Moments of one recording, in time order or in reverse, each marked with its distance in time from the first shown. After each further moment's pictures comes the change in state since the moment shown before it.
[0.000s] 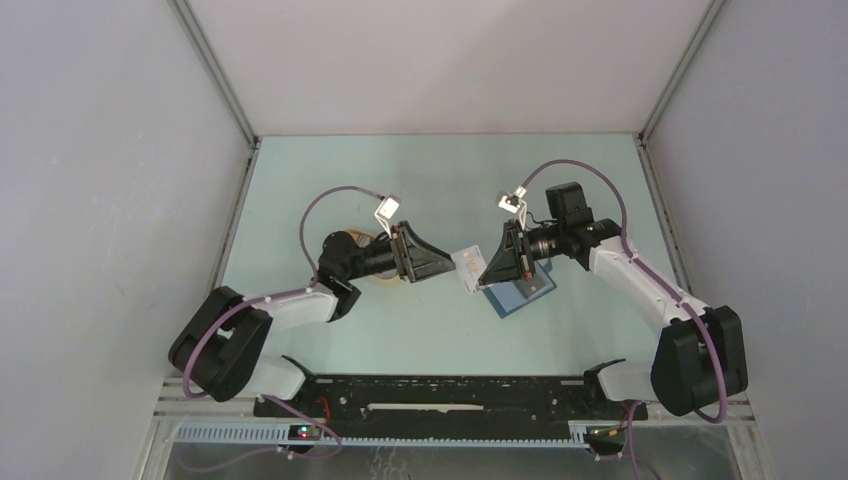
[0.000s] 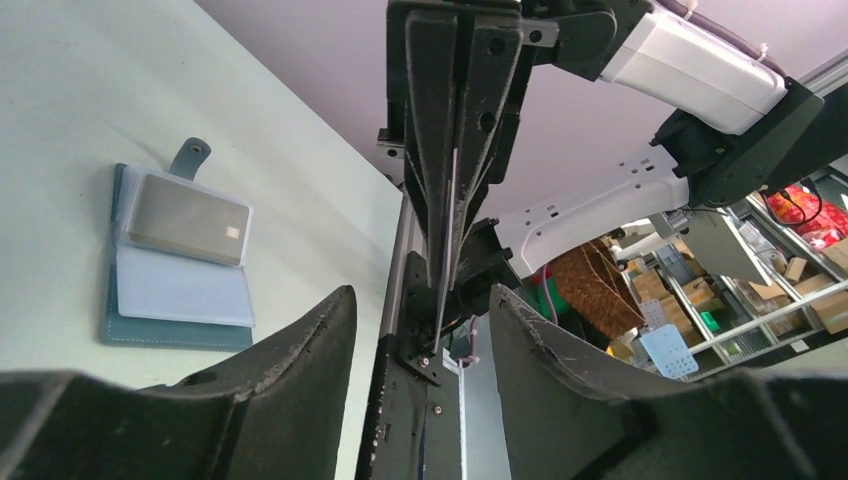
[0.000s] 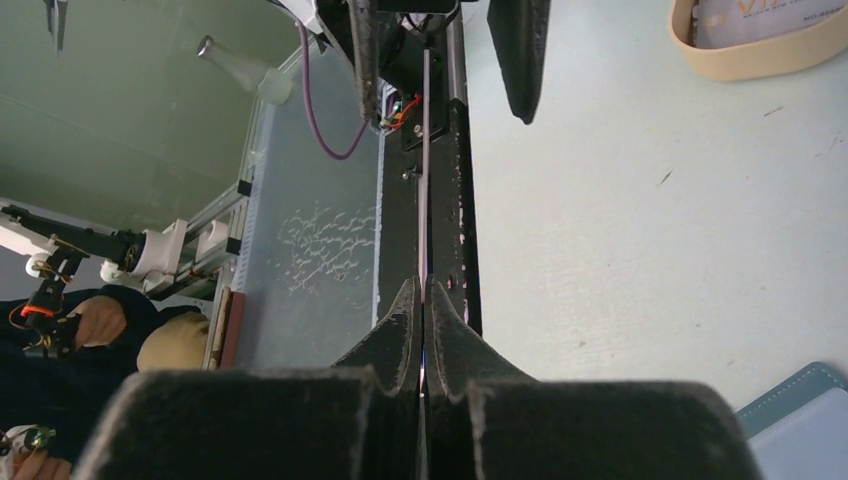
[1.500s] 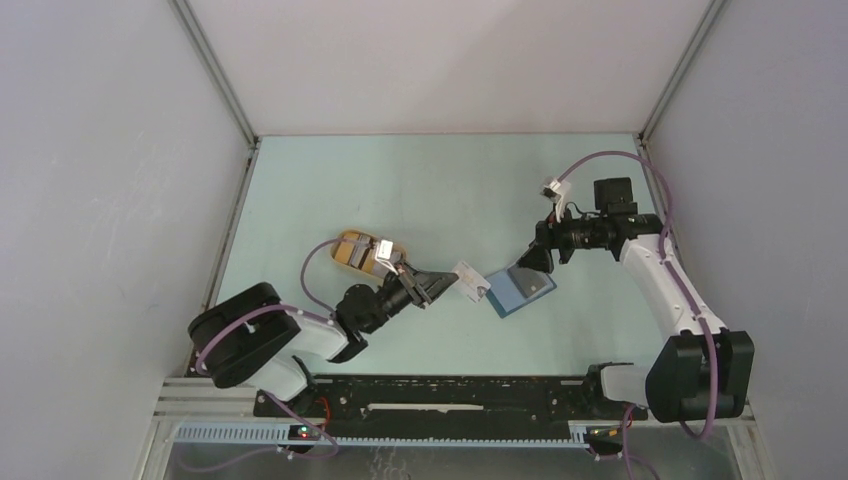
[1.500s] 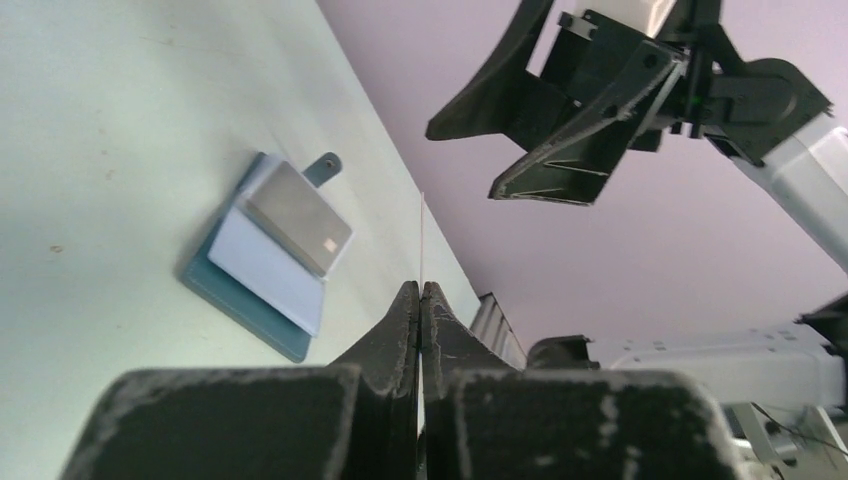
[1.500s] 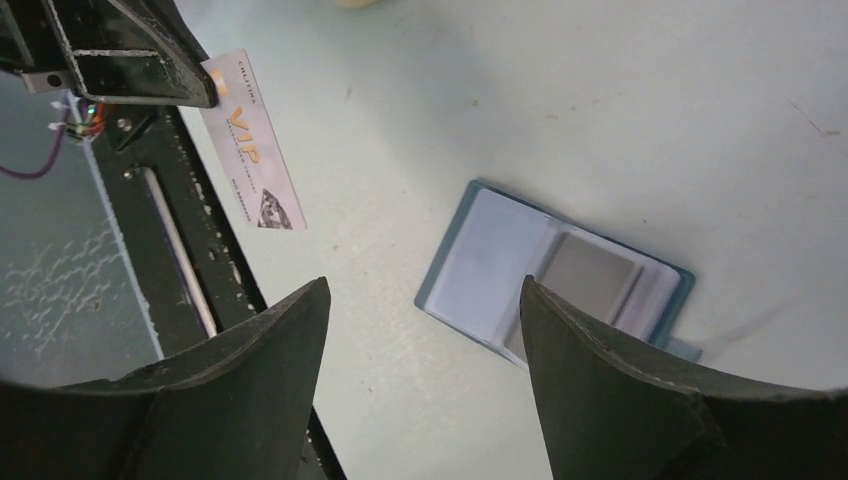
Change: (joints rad) left arm -0.327 0.064 -0.256 0.239 -0.779 -0.016; right arm -0.266 -0.060 0.061 -0.237 0.379 -0.311
